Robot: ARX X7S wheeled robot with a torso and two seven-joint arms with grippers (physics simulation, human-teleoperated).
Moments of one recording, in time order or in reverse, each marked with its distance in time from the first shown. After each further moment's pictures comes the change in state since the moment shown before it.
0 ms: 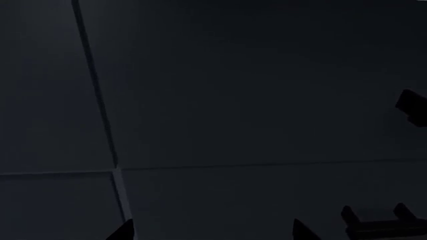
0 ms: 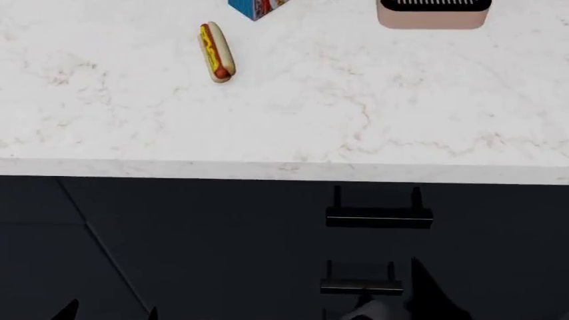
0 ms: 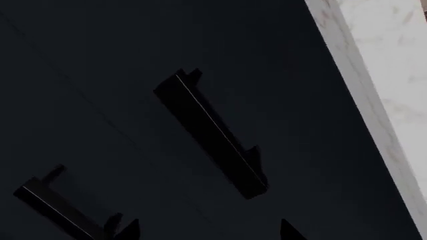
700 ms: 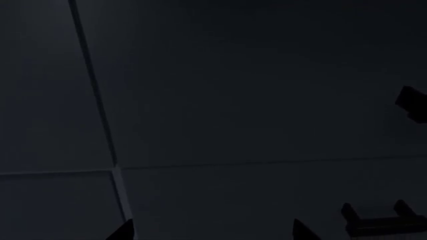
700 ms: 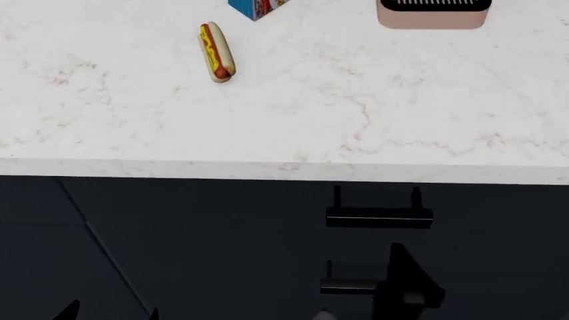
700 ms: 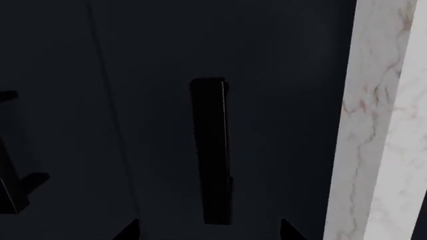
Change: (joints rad) left arm -0.004 -0.009 0.015 0.000 -0.004 -0.005 -0.012; right arm 0.118 0.054 -0.267 0.082 -0.403 0.232 -0.089
